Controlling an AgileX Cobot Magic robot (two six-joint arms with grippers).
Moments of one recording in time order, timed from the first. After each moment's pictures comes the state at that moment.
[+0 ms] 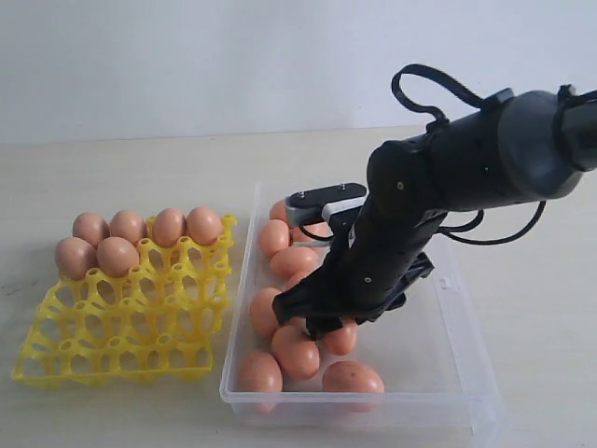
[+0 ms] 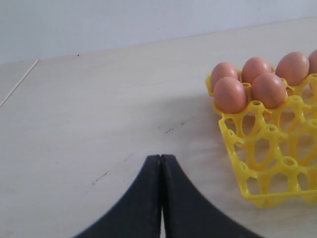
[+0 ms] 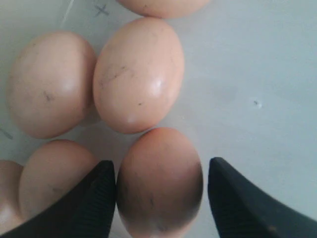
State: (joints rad) left arm 0.04 0.01 0.00 0.10 0.39 0.03; right arm 0.65 1.91 -1.09 0.15 0.58 0.12
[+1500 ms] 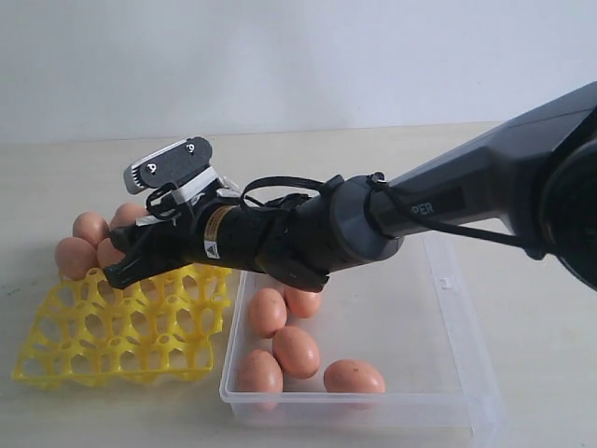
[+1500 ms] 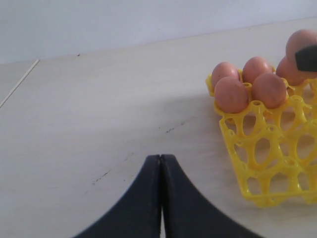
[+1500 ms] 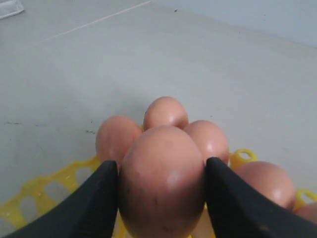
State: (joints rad) left arm 0.04 0.01 0.00 0.10 0.39 0.03; right arm 0.80 2.24 -1.34 -0.43 -0.47 0.45
